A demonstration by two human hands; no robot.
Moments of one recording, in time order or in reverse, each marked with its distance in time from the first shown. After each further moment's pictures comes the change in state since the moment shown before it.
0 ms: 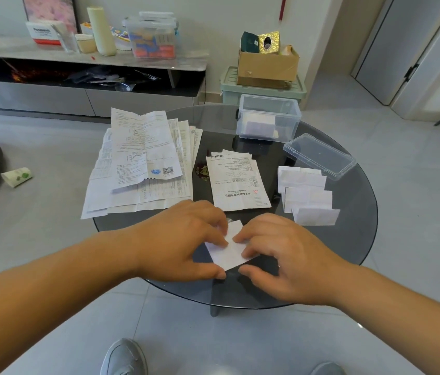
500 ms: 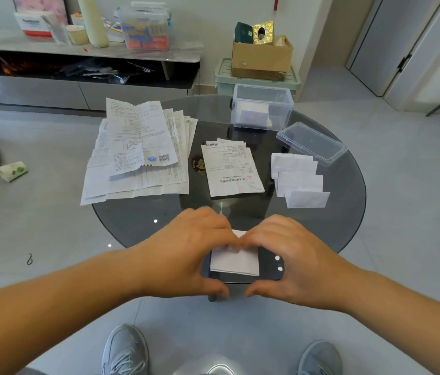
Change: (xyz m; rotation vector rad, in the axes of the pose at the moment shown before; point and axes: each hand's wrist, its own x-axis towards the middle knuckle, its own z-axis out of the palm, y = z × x) left_hand -0.015 0.030 0.033 -0.077 0.130 0.076; right_hand -0.035 -0.009 0.006 0.022 0.017 -0.023
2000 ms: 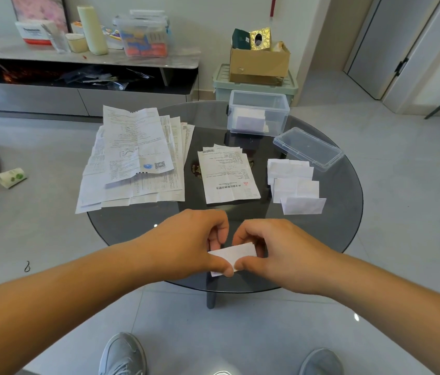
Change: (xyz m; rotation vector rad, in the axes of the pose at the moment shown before) left_hand 0.030 0.010 -0.018 -0.297 -0.097 -0.433; right_hand 0.030 -0.015 -0.022 0.274 -0.162 0.421
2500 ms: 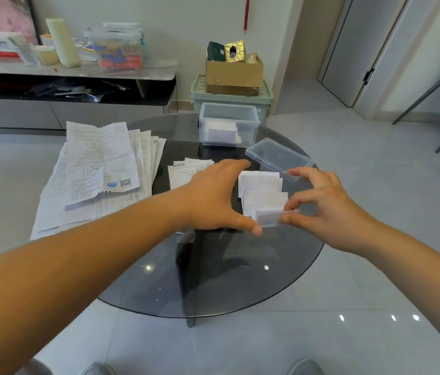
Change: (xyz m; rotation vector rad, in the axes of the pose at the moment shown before) left_hand 0.096 0.054 -0.030 0.107 0.100 0.165; right_hand -0.013 0.088 -0.084 -0.179 0.336 0.132
